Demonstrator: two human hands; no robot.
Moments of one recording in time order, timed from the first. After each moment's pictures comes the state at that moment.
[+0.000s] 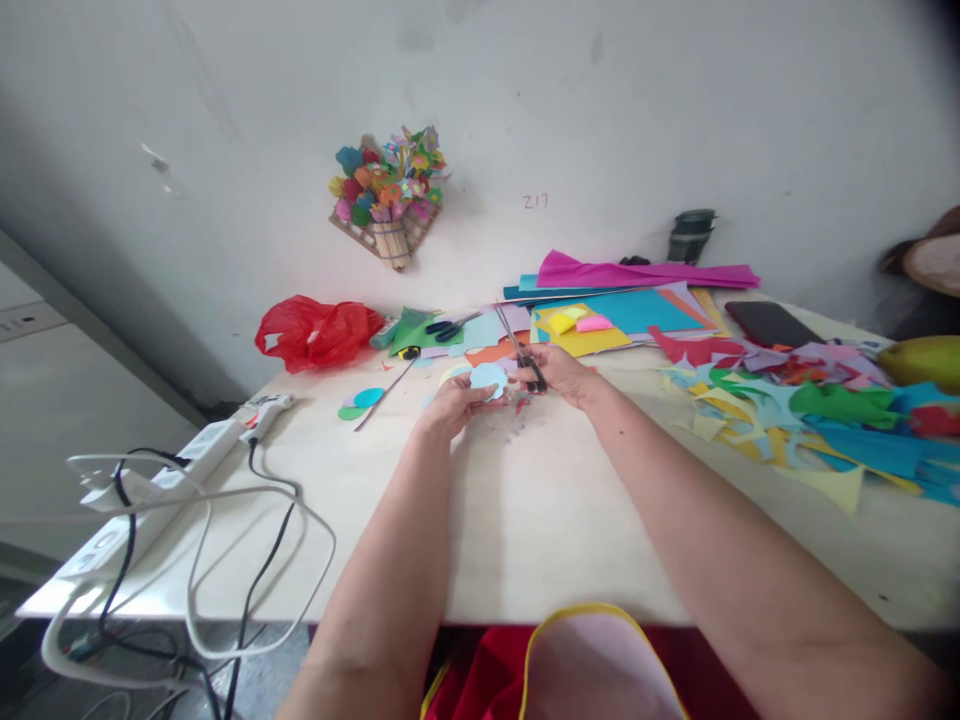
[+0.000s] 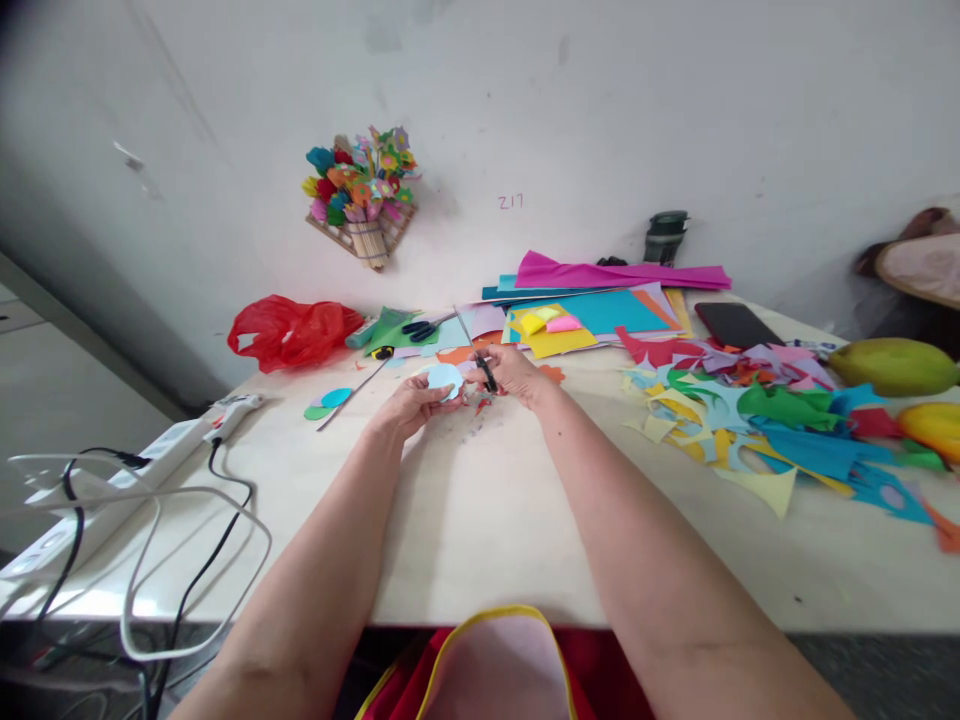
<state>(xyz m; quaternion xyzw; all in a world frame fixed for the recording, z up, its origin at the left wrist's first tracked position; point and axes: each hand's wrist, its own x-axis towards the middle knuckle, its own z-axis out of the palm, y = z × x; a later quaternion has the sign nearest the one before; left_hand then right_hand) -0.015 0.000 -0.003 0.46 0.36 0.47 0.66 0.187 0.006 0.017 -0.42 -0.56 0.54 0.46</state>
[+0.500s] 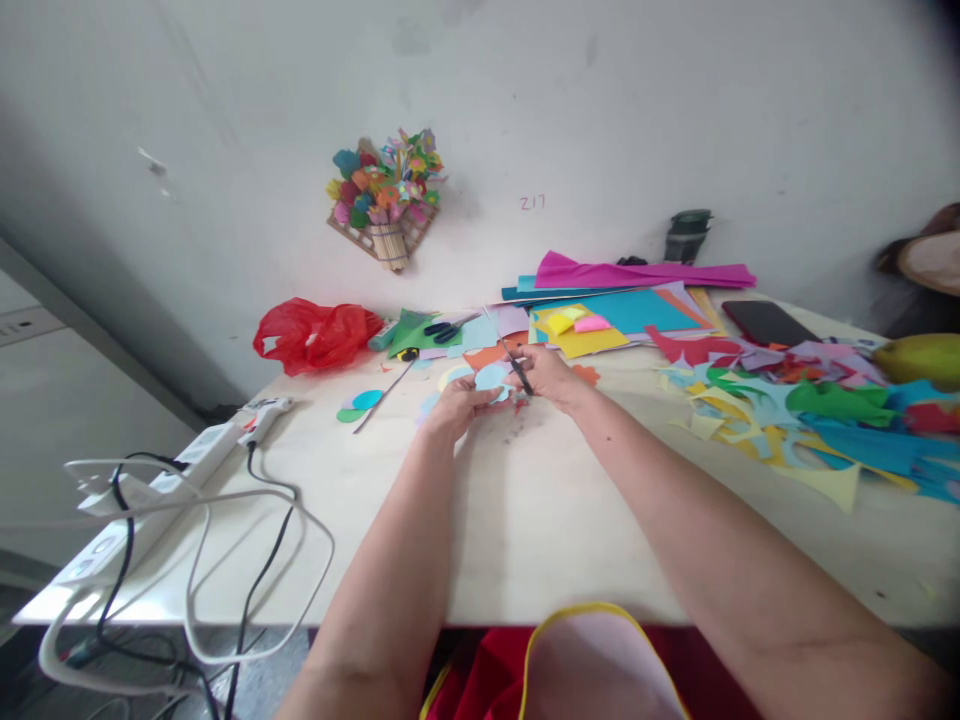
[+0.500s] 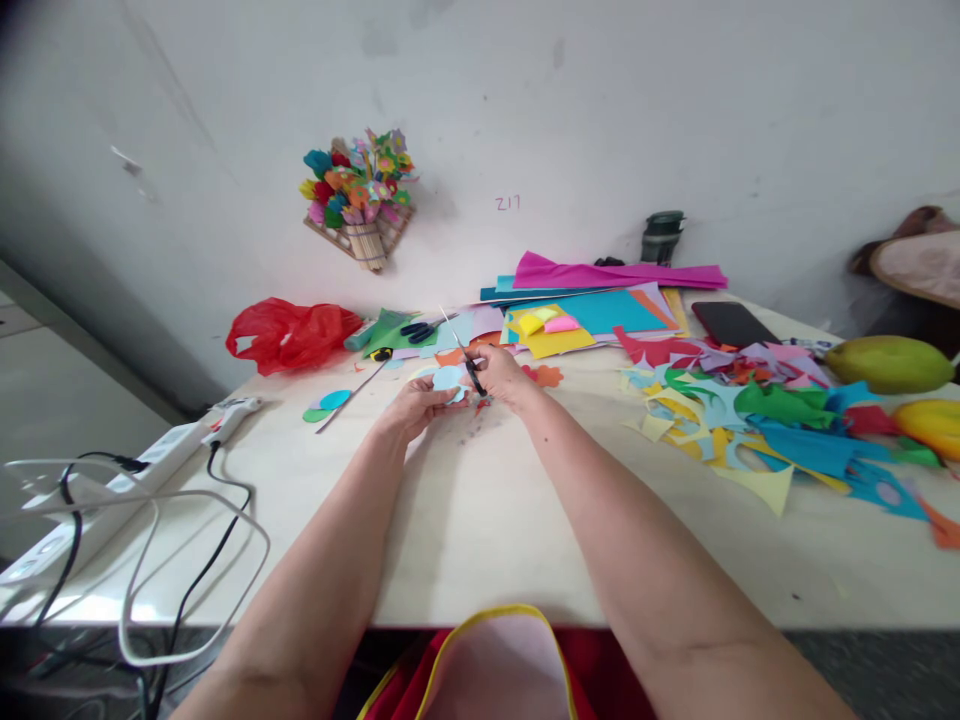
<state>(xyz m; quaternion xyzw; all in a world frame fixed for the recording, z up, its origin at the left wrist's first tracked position) -0.005 -0.003 -0.005 0.49 0.35 0.47 0.64 0.165 -0.009 0.030 -0.46 -0.53 0.52 0.49</state>
